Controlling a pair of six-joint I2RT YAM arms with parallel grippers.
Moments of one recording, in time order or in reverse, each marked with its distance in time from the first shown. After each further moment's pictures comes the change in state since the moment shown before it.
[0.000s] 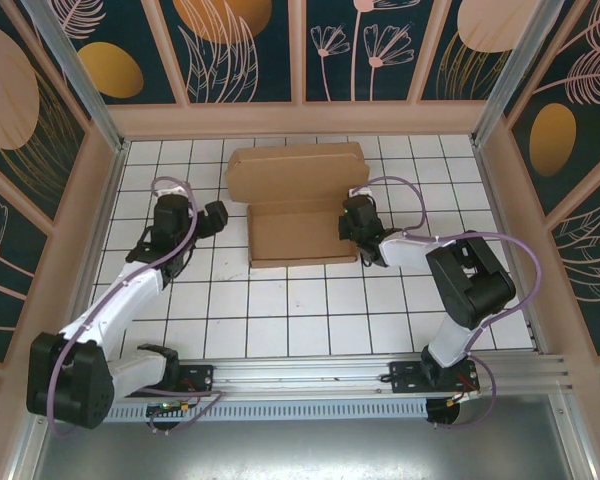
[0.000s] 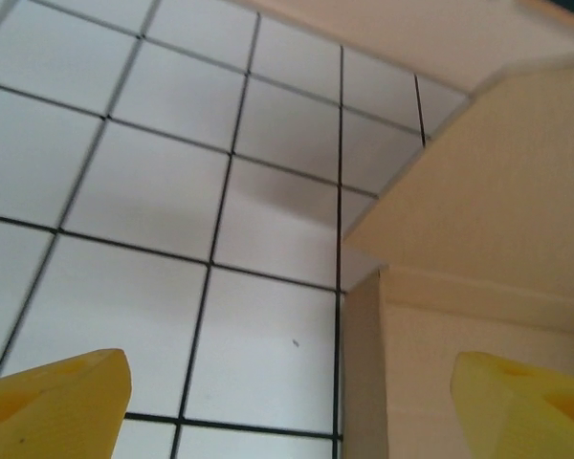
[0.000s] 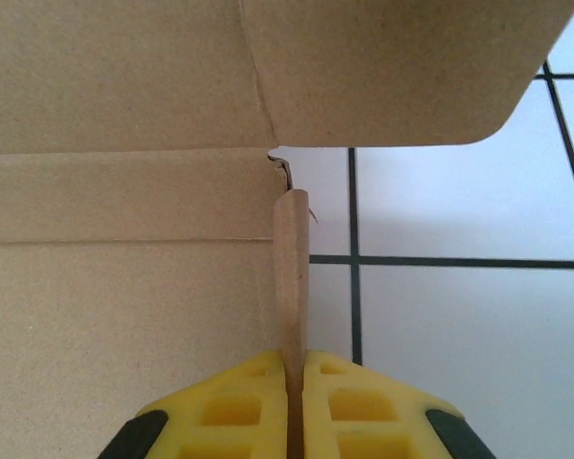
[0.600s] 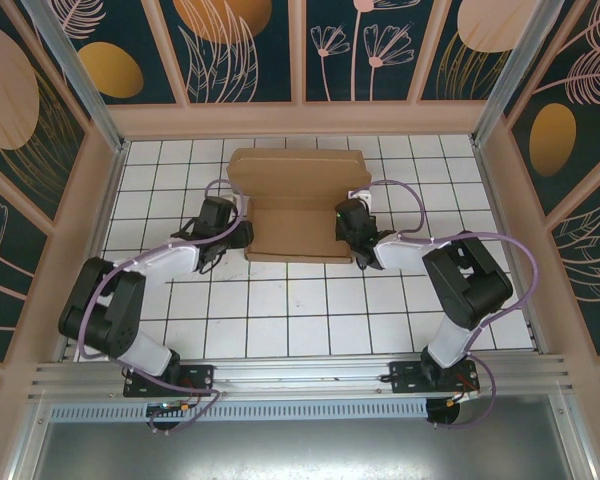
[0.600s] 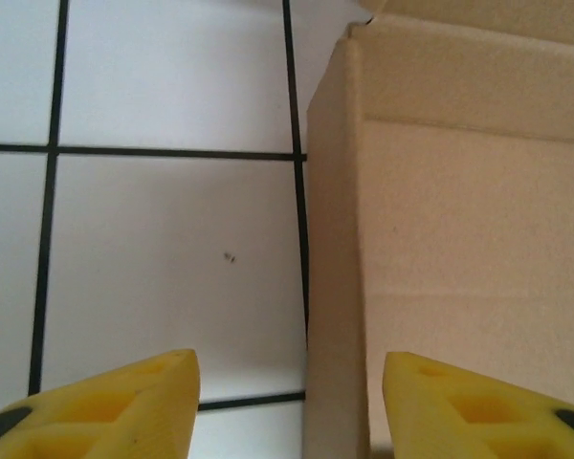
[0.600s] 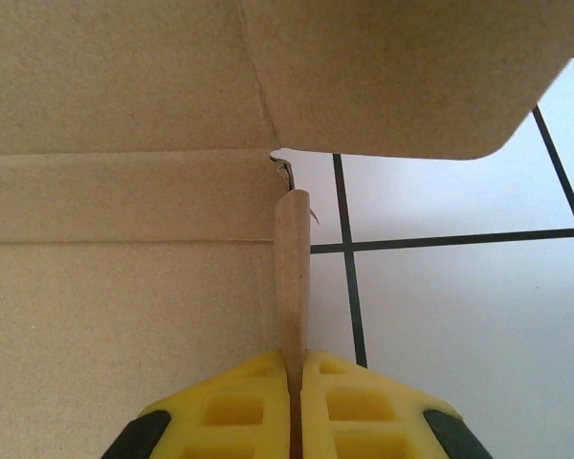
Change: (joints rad) left arm -0.134 0.397 0.091 0.056 0.027 0.073; right arm 0.053 0.009 0.008 -0.016 0.093 0.084
